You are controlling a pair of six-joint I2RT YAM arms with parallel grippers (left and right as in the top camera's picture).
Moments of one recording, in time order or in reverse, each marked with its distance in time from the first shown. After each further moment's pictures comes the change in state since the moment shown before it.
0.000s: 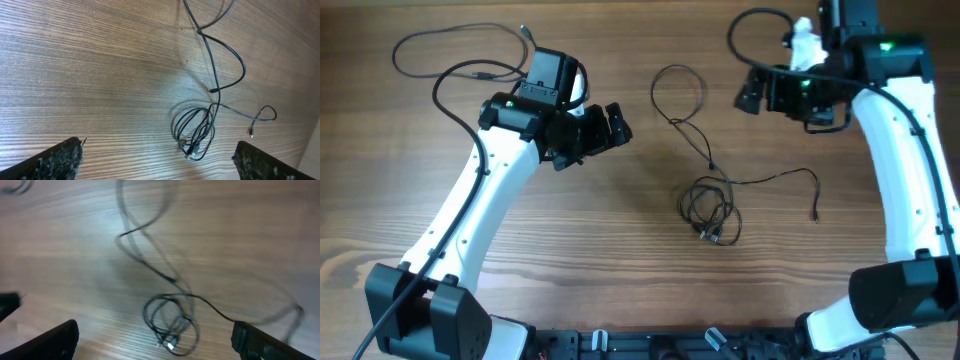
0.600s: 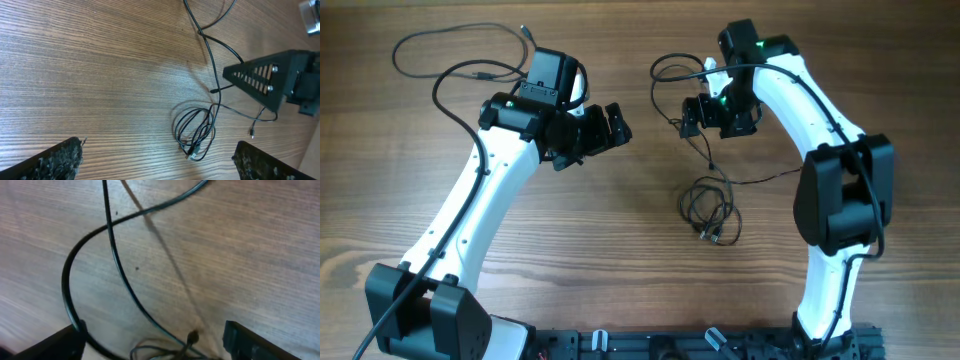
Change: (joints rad) left arm 0.000 0.000 0.000 0.000 -0.004 0.000; right arm 0.154 0.443 -0.001 0.171 -0.021 -0.074
